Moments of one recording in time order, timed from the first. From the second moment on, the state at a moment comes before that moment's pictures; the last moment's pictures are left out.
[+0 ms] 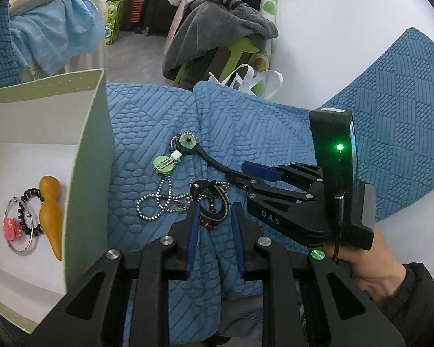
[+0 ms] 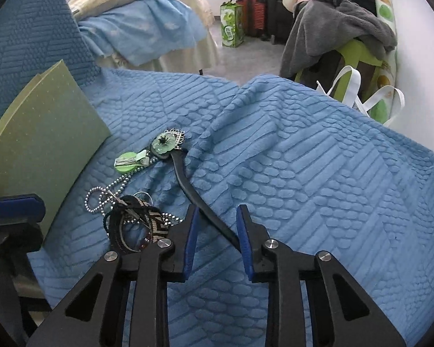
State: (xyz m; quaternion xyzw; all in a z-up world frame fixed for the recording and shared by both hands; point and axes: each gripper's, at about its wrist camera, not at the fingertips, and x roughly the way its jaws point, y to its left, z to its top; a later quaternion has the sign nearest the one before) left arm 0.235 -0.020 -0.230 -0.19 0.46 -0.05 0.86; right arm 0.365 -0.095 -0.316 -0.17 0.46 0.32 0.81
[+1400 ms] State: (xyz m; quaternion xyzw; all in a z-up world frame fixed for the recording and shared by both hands) left arm 0.281 -0.076 -0.269 -0.06 0.50 -0.11 0.86; right arm 0.327 -0.171 -0.309 -0.08 0.49 0.27 0.82
